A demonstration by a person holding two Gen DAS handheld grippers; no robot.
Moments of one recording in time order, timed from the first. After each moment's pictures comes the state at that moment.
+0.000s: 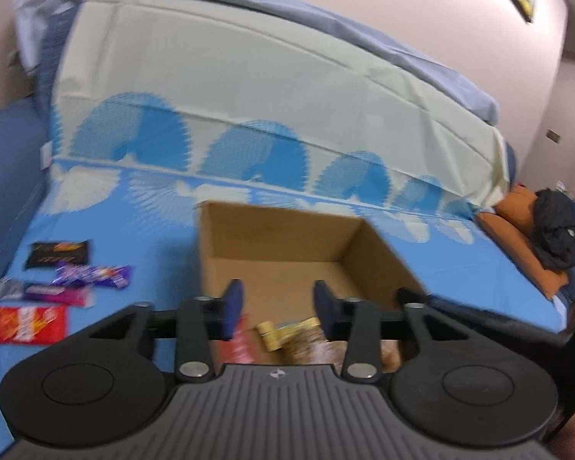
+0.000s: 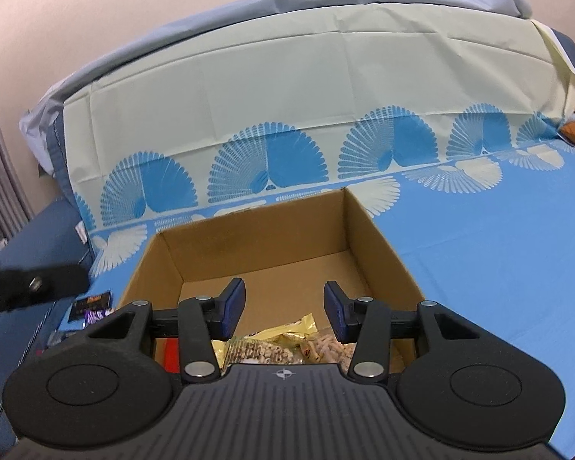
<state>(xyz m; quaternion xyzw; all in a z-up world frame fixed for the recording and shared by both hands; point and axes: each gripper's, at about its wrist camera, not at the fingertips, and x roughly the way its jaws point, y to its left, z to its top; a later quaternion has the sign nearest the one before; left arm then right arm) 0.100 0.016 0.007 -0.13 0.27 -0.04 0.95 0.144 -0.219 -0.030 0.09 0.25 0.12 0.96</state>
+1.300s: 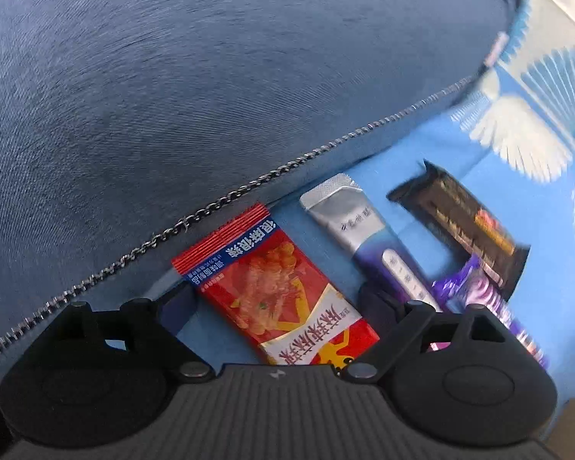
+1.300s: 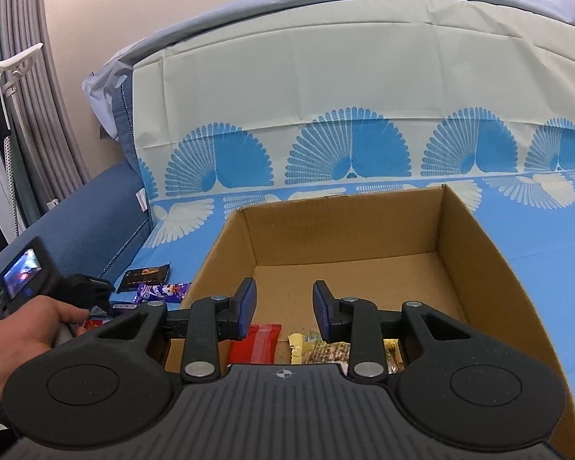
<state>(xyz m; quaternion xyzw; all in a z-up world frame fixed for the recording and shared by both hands) 0.200 0.238 -0.135 -0.29 0.40 0.49 0.72 0.155 -0.163 -0.032 0.06 0.25 0.22 0.94</state>
